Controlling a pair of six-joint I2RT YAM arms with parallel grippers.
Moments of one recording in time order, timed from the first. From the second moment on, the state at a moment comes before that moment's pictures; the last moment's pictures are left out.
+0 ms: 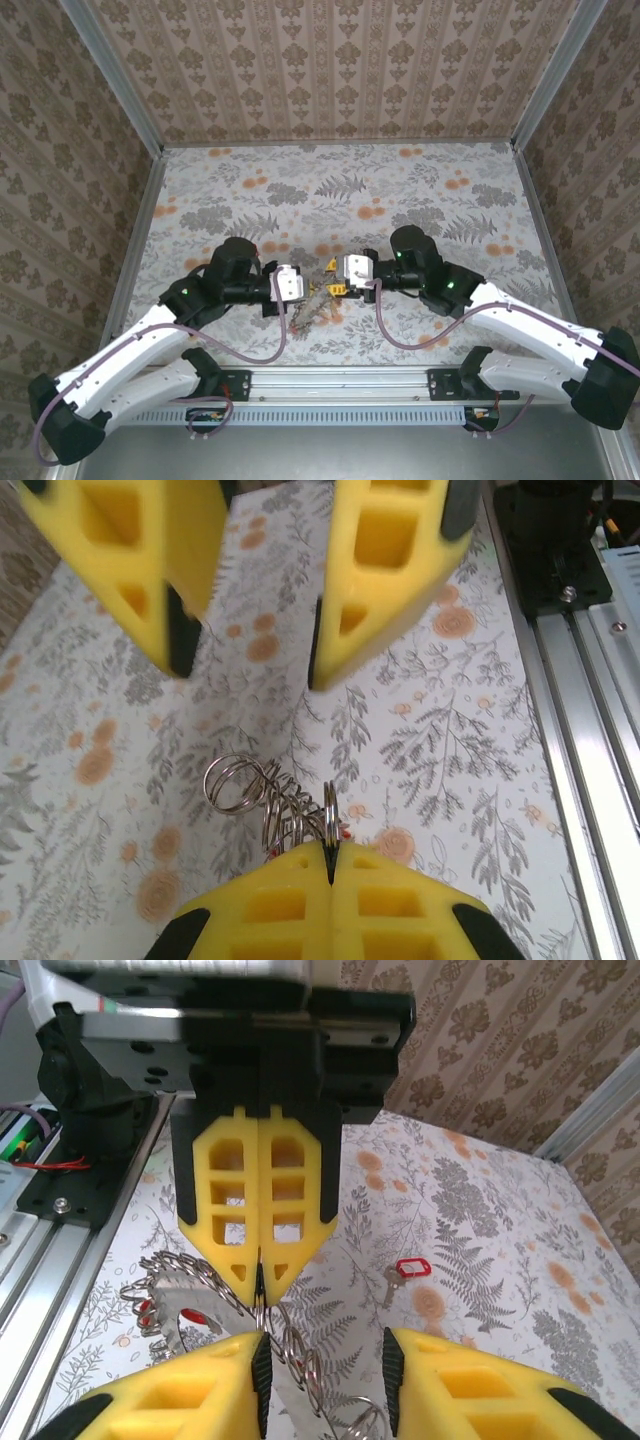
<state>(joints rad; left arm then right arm) -0.82 0.84 0.74 -0.51 0.51 0.64 0.80 1.05 0.80 -0.14 -0.50 -0.62</state>
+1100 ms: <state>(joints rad) -0.82 0.91 0.80 -0.56 0.53 0.56 0.87 1.19 0.92 -0.32 -0.43 -0.62</state>
